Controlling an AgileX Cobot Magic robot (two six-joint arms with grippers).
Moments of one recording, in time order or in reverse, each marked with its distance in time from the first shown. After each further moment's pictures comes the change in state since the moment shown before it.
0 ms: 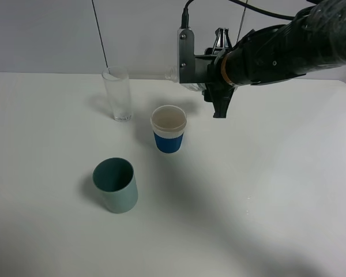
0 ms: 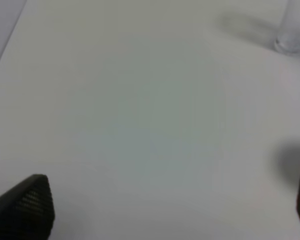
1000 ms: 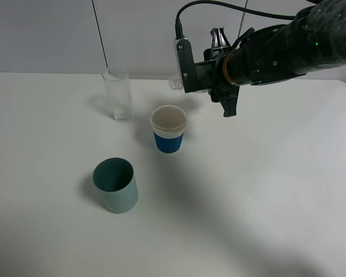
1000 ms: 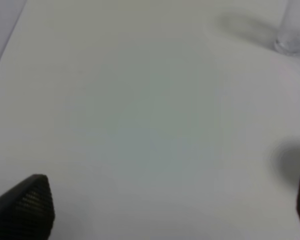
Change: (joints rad) left arm 0.000 0.000 0.000 0.000 0.000 0.000; right arm 0.000 0.000 0.000 -0.004 0.042 -0.184
